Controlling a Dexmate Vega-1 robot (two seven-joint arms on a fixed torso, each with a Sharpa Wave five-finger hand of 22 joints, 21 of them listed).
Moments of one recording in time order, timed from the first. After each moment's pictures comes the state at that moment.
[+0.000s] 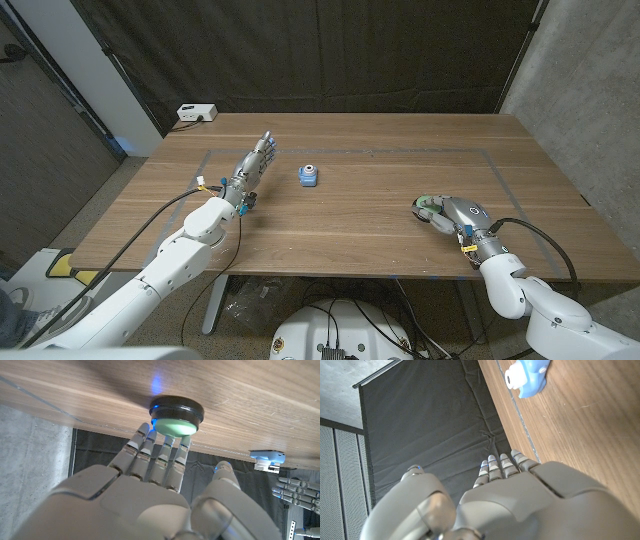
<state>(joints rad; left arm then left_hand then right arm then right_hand) 1.06 0.65 0.34 -1.63 -0.59 -0.22 0.08 0.41 -0.02 0.01 0.10 0.32 0.03 0.04 0.20 0.18 0.09 -0.02 0.21 0.19 0.02 -0.01 0.20 0.18 -0.01 -0.03 0.20 0.17 -1.46 -1.07 -0.45 -2.11 -0.43 -0.51 -0.42 0.27 0.07 0.23 -0.13 0.20 0.75 -0.12 0.26 0.19 0.64 -0.10 0.29 0.18 0.52 -0.05 0.20 0.18 0.51 -0.05 0.23 0.19</state>
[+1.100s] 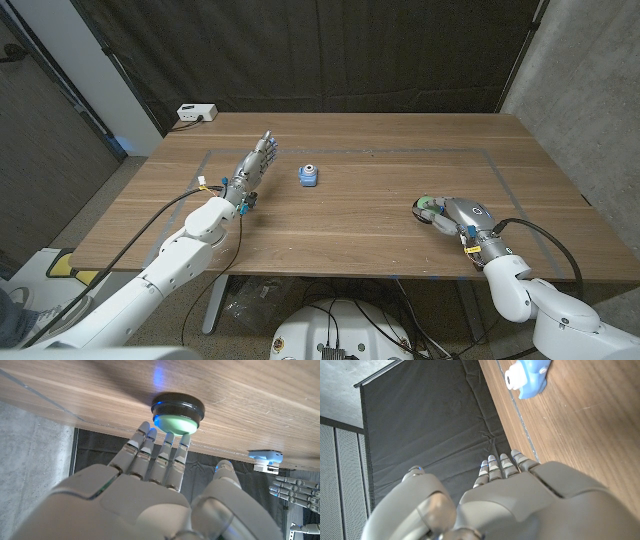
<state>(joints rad) 1.04 0.64 0.35 -1.60 -0.60 -0.24 0.05 0.40 -0.01 0.01 0.10 0.32 0.03 0.04 0.20 0.18 0.09 -0.02 0.21 0.19 0.02 -0.01 0.20 0.18 -0.01 -0.03 0.20 0.17 -1.50 -1.10 -0.40 -2.18 -0.41 -0.53 -0.47 0.28 0.06 0.23 -0.13 0.20 0.67 -0.12 0.20 0.19 0.64 -0.10 0.25 0.18 0.50 -0.05 0.19 0.18 0.51 -0.05 0.22 0.19</state>
